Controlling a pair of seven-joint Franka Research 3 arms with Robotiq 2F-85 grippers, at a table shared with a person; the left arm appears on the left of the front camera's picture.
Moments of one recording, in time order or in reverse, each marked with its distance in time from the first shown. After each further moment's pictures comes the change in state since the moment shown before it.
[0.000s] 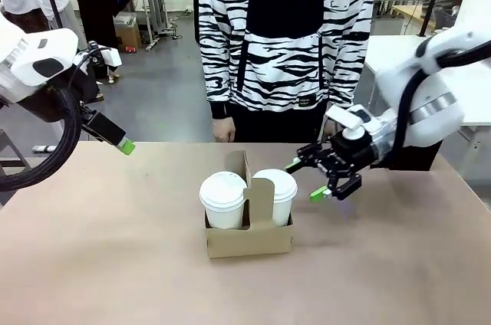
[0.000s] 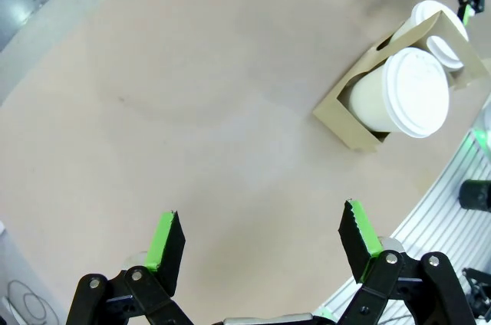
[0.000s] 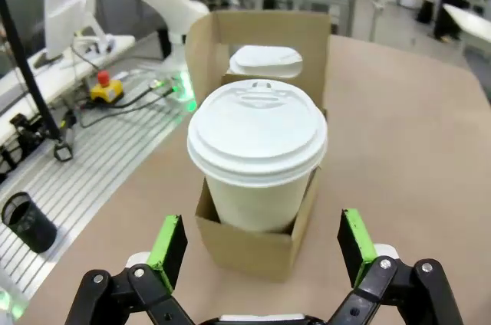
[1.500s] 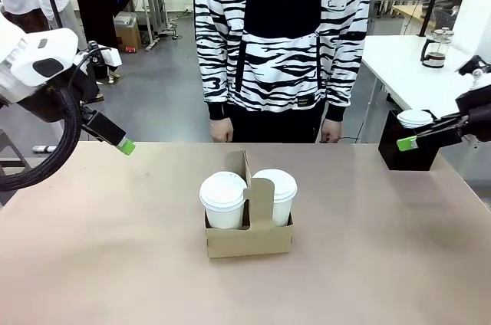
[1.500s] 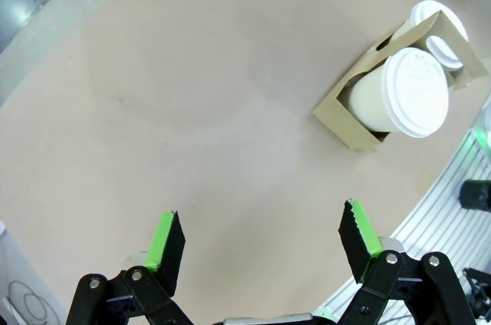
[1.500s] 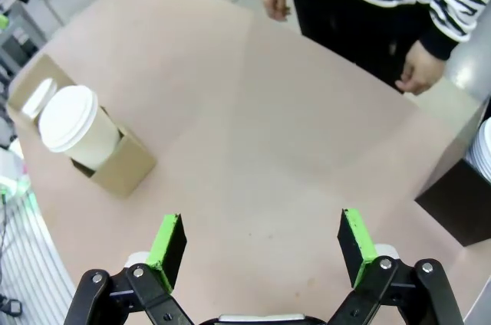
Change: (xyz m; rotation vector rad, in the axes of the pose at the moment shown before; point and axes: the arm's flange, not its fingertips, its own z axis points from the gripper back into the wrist) left arm 0.000 -0.001 0.000 0.002 0.000 -0.002; right arm 0.074 0.148 0.150 -0.979 0.213 -0.648
